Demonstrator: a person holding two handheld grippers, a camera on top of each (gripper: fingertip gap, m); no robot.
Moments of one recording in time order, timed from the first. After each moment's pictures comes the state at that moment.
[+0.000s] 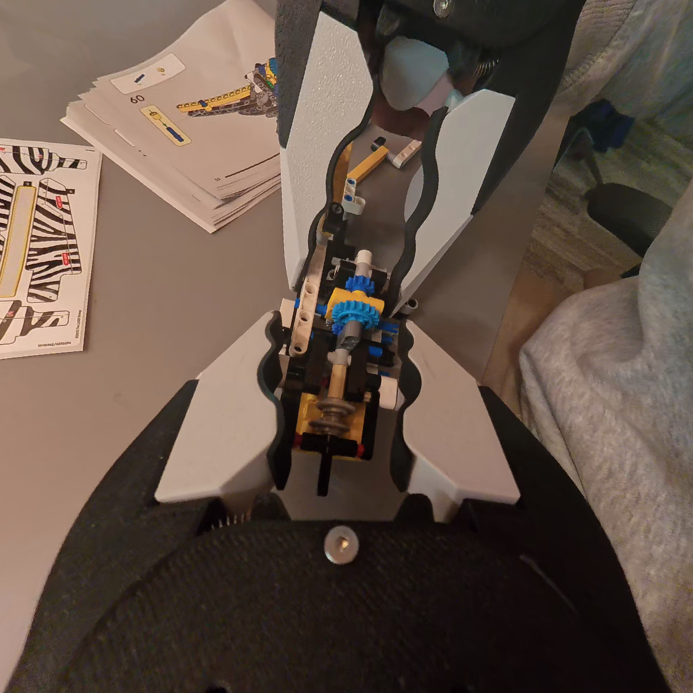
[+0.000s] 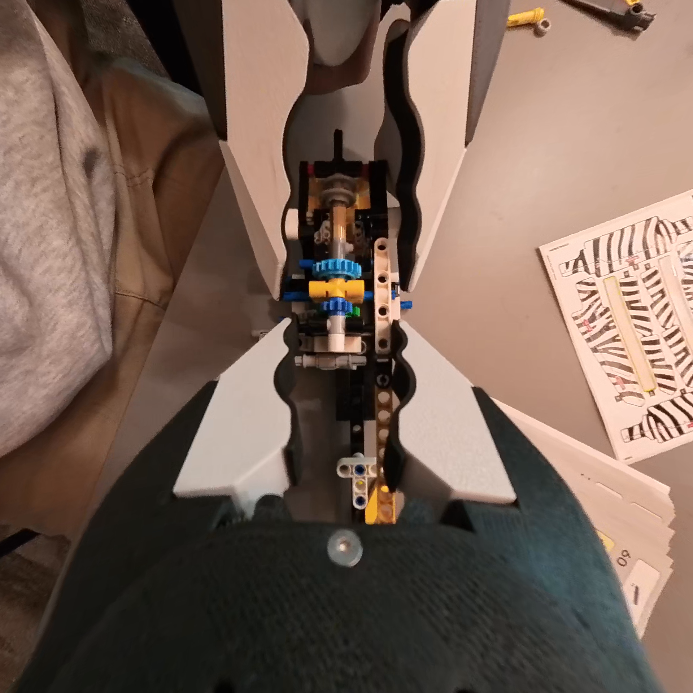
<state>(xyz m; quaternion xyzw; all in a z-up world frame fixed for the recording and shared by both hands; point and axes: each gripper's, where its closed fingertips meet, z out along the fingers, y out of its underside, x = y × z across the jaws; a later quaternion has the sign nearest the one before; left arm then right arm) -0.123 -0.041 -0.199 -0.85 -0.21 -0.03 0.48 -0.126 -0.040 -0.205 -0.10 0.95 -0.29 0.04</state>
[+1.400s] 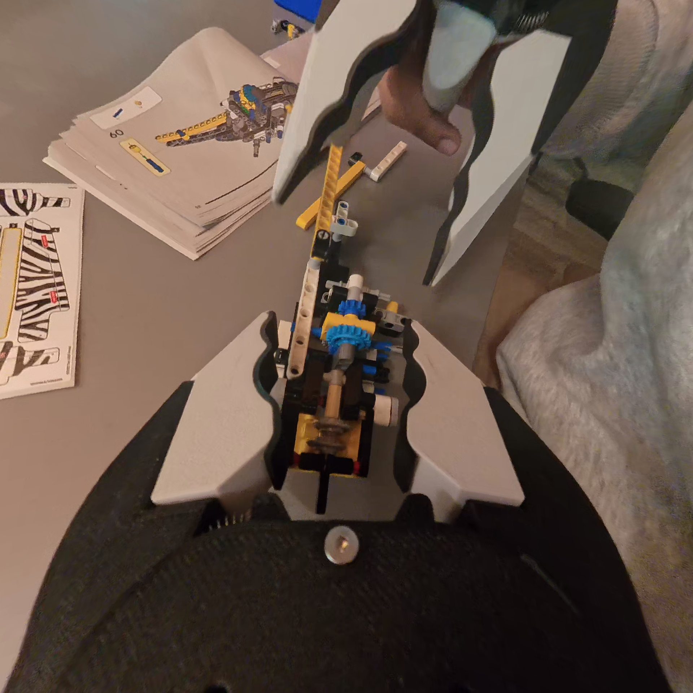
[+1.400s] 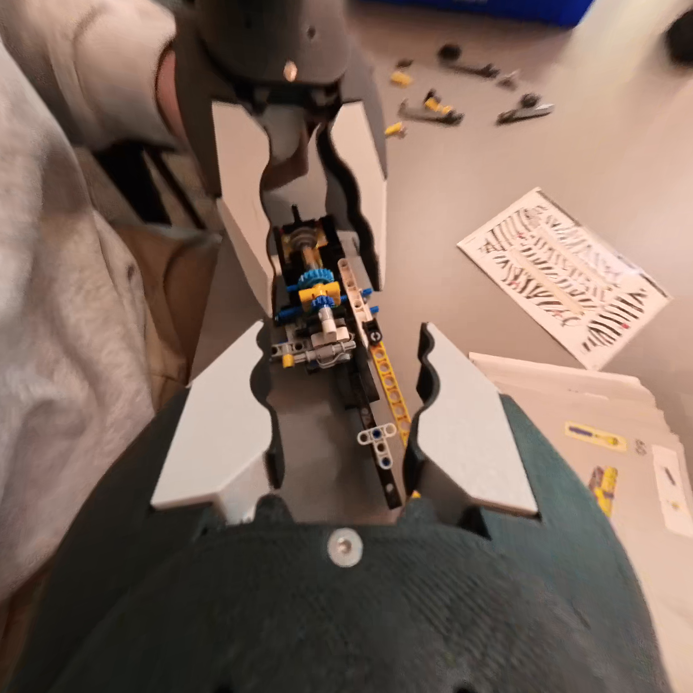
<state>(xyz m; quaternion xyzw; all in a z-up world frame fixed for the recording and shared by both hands) -0.116 -0.033 -0.188 -0.85 -0.18 -0.04 0.49 -0.127 -0.025 -0.164 0.04 0.90 -0.44 -0.03</state>
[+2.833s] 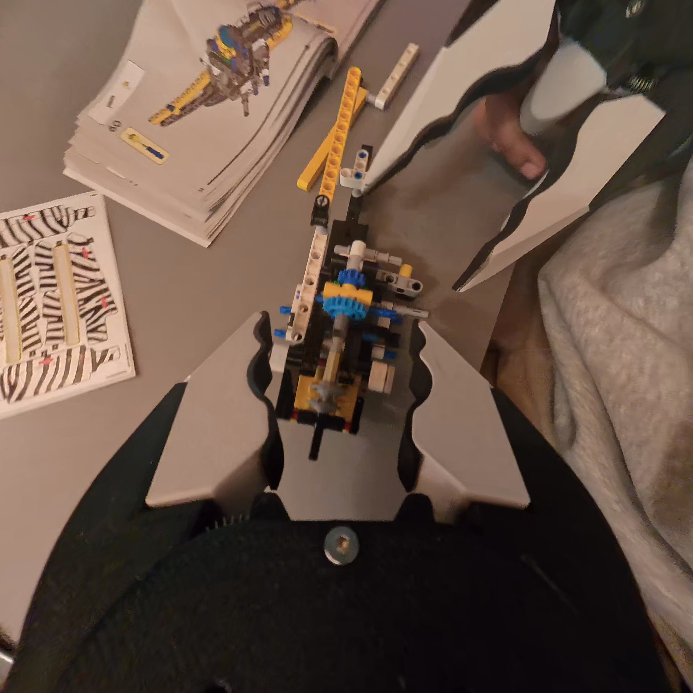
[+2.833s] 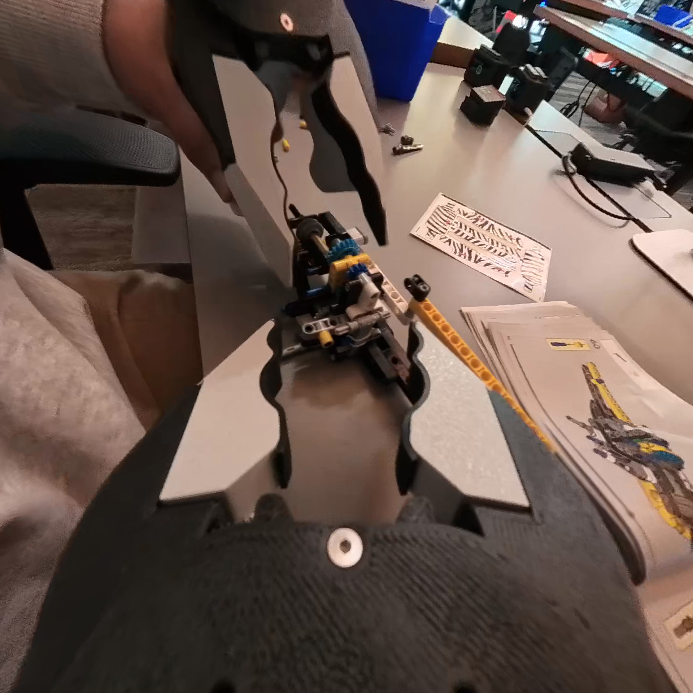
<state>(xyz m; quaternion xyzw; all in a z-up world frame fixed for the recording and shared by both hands) -0.113 -0.047 -0.191 -0.91 -0.12 0.03 0.39 -0.095 -0.011 -0.179 0.15 0.83 -0.50 -0.21</state>
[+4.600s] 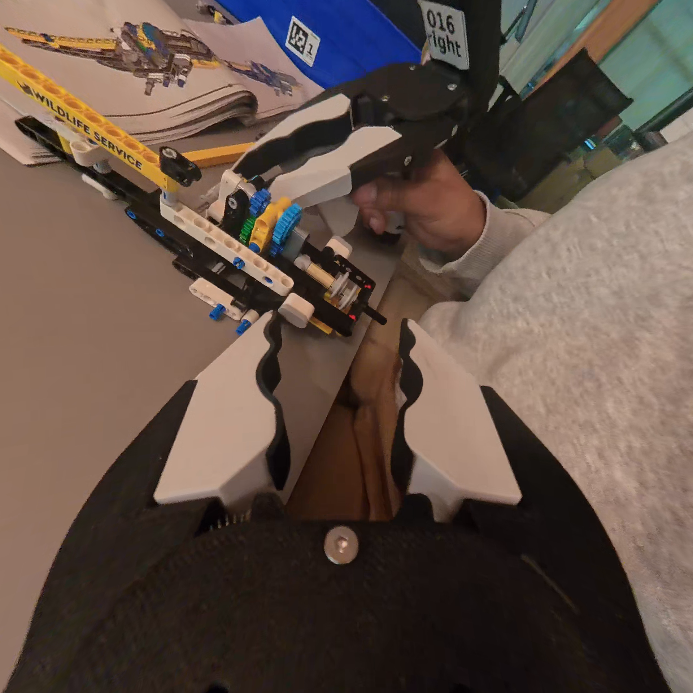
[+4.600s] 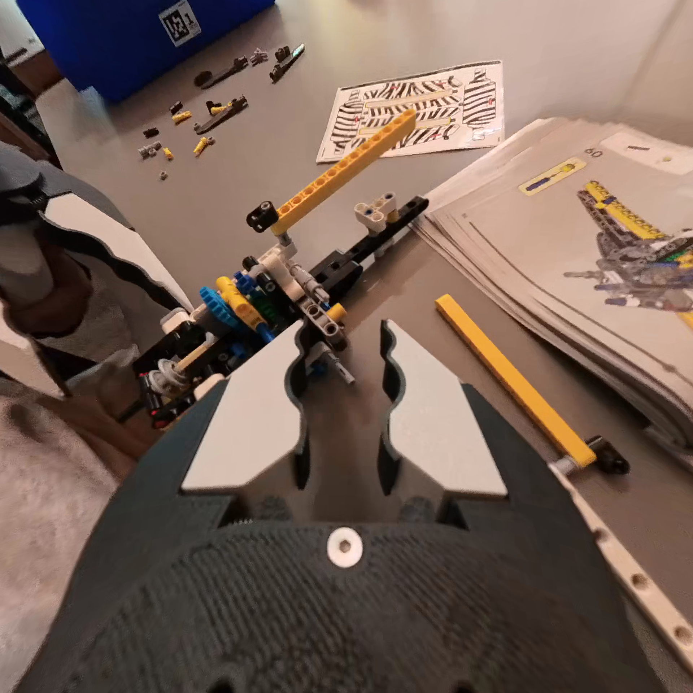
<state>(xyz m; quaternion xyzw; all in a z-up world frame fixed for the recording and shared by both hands) -0.046 -0.031 -0.185 -0.79 -0.23 -0.16 0.54 -0.136 0.025 -0.205 0.40 0.78 -0.47 -0.09</state>
